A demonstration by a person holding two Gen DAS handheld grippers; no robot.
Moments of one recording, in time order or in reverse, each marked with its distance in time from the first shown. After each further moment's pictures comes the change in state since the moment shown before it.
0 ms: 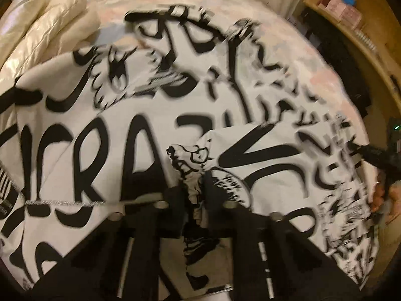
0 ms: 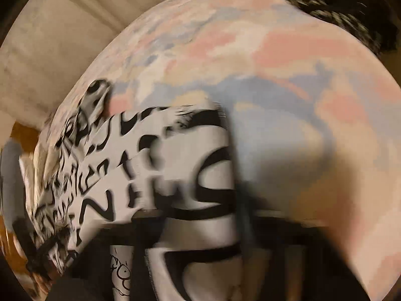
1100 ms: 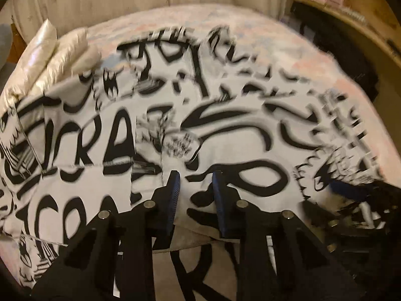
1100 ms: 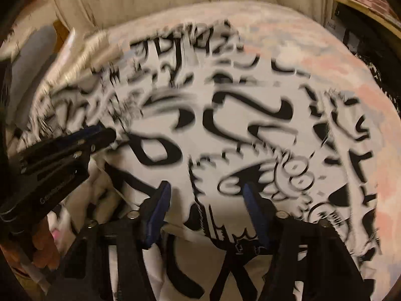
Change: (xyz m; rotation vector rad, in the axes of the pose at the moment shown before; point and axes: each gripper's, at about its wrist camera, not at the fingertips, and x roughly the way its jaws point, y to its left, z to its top) left arm -0.024 -0.082 -0.064 0.123 -0.097 0.216; right arm -0.043 0.205 -0.183 -0.409 0.027 -0.065
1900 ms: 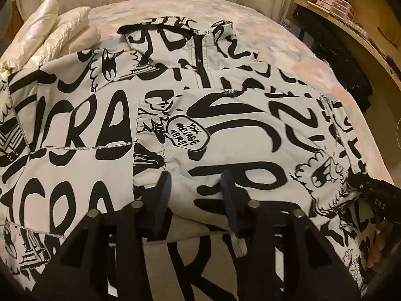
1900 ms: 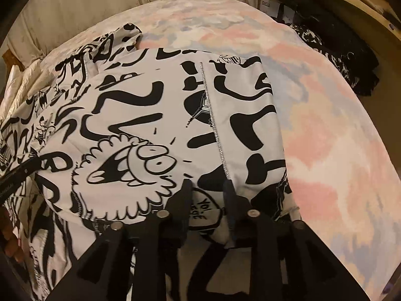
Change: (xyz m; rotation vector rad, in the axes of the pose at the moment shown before) left arm -0.009 0.015 -0.006 -0.076 0.017 -0.115; right arm -0.033 -0.108 -0.032 0.227 -0.023 -0.146
